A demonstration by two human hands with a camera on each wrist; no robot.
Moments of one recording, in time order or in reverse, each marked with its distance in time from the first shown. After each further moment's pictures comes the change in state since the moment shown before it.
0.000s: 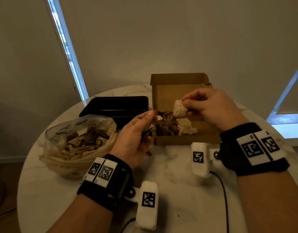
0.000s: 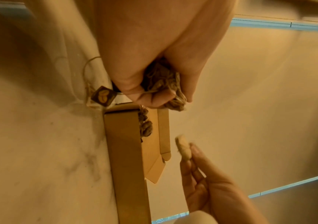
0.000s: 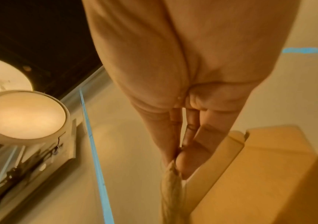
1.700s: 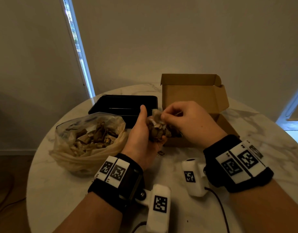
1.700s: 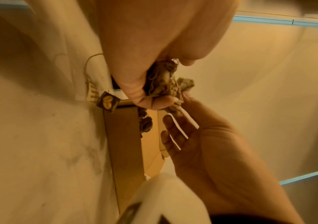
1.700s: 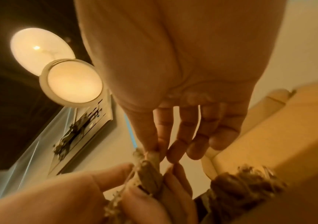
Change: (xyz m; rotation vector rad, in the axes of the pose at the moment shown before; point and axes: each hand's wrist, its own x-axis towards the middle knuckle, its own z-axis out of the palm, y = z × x) left_hand -0.006 0.005 0.008 -0.120 0.003 -0.083; right_hand -0.016 -0.009 0.059 -0.307 -0.232 -0.182
